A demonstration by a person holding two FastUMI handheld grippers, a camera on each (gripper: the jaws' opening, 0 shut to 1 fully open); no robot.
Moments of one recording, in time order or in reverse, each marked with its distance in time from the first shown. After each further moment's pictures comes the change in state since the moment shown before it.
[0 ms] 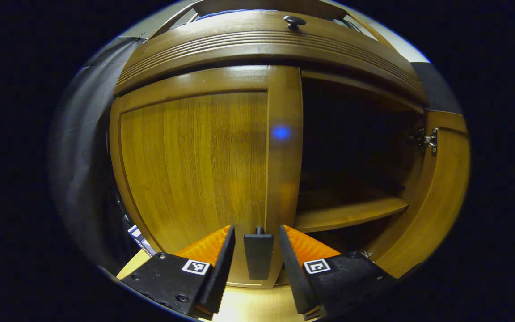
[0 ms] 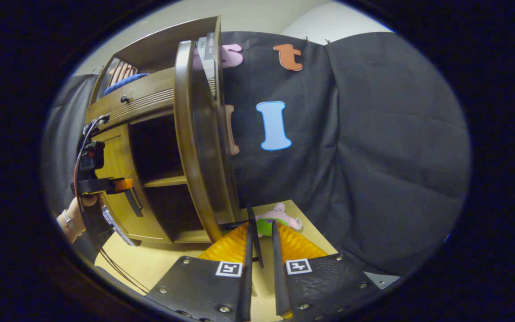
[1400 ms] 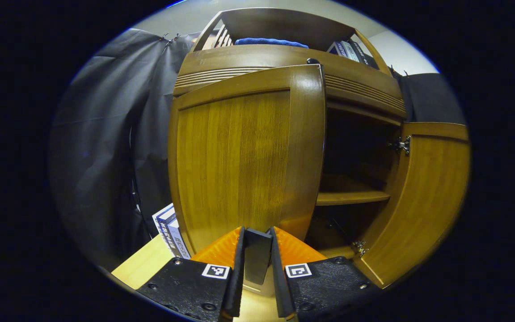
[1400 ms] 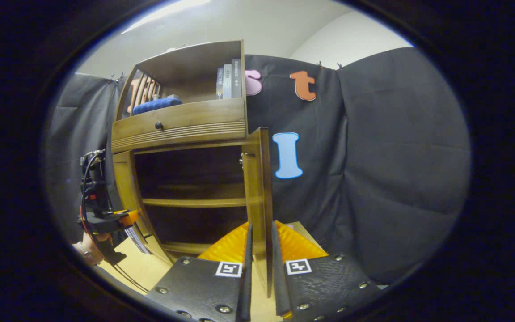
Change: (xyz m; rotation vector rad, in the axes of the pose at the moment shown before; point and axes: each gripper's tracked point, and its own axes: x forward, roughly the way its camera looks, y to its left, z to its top) left arm -0.113 0.045 -0.024 -0.054 -0.059 -0.022; right arm -0.076 0.062 0.062 -0.045 -0.159 0.074
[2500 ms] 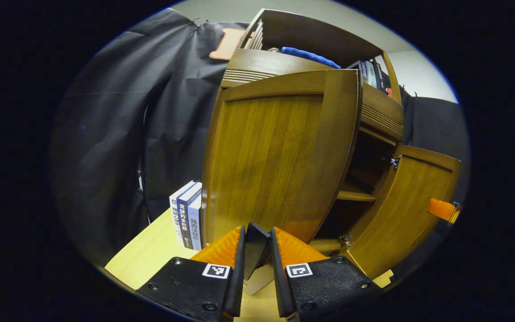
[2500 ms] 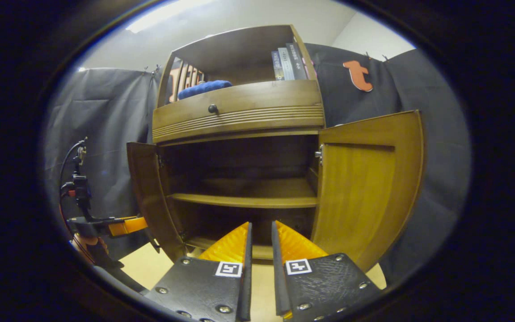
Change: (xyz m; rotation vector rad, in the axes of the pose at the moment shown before) left arm -0.022 0.024 0.021 -0.188 0.060 -0.040; right arm 0.052 0.140 -0.022 -0.033 0.078 0.309
